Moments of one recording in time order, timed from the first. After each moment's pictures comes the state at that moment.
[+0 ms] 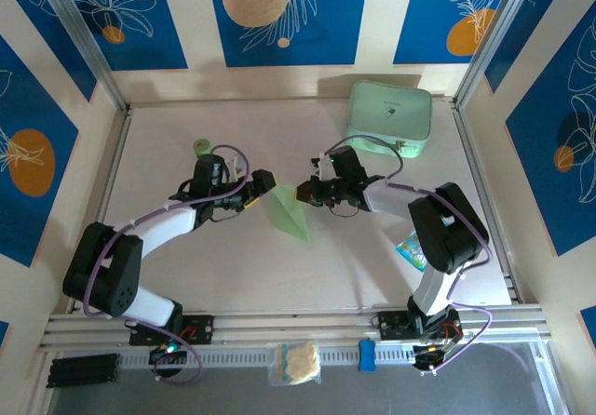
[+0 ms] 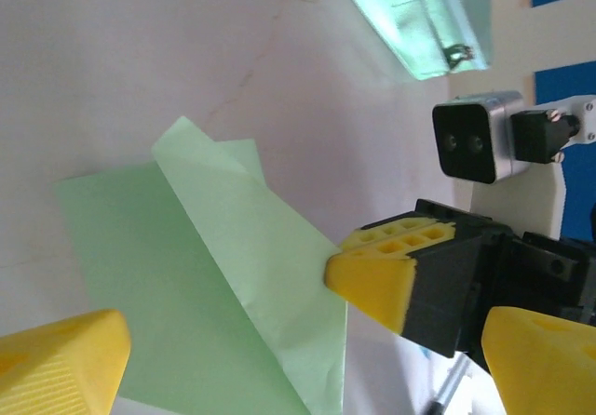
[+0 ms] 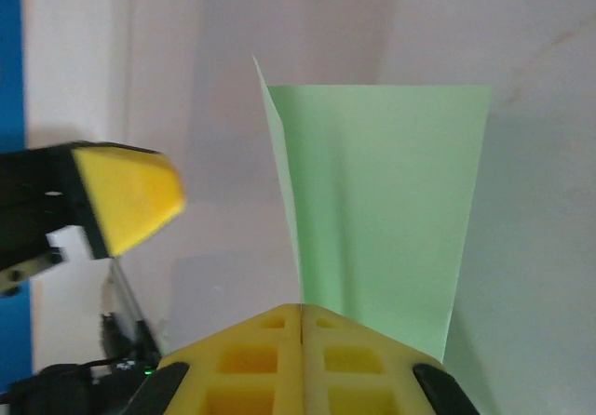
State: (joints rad) left arm -0.39 1.46 0.74 0.12 0.58 -0.86; right arm 0.50 1.73 0.95 0.04 -0.67 0.72
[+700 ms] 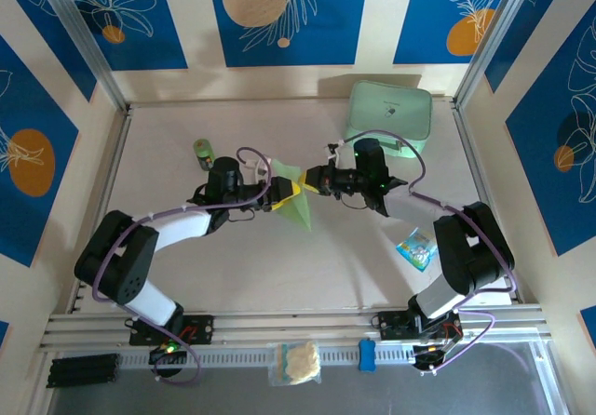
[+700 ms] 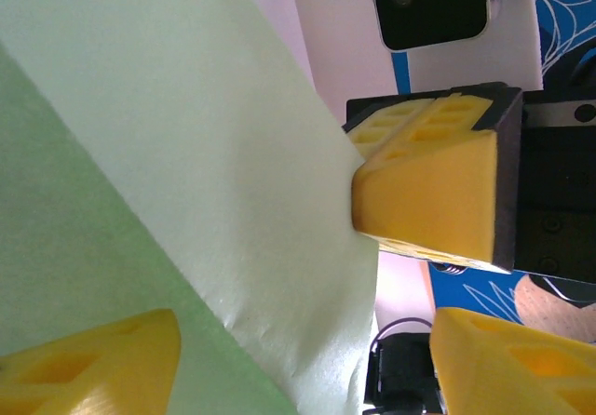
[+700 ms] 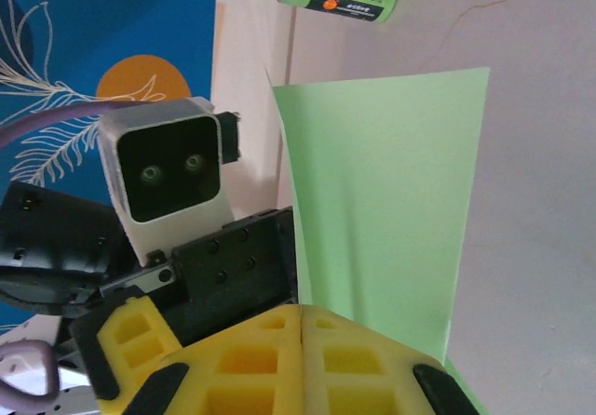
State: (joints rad) left arm -0.50 1.56 0.73 0.47 0.82 -0.98; right arm 0.42 1.56 0.85 0.27 -0.86 1.02
